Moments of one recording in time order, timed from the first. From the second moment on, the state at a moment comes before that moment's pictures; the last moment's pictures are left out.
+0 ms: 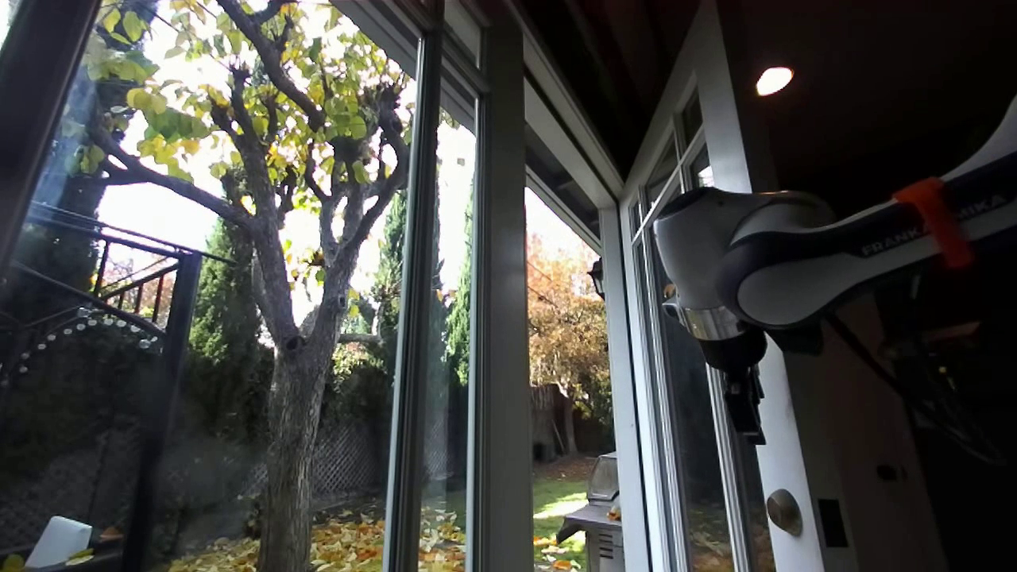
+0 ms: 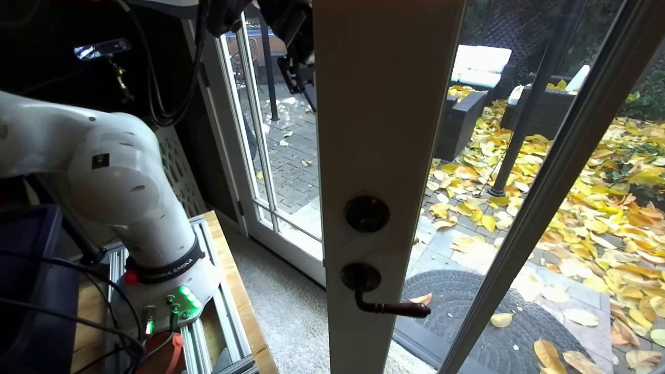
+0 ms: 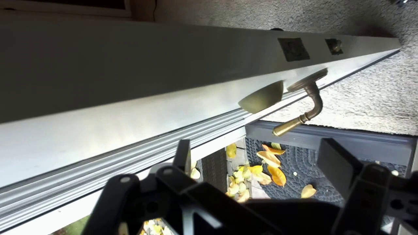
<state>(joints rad) -0.02 -0.97 0.01 -2.64 -0.76 1.79 -0.09</state>
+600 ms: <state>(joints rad) 0.12 -0.84 -0.02 -2.54 -0.37 1.78 -0.13</state>
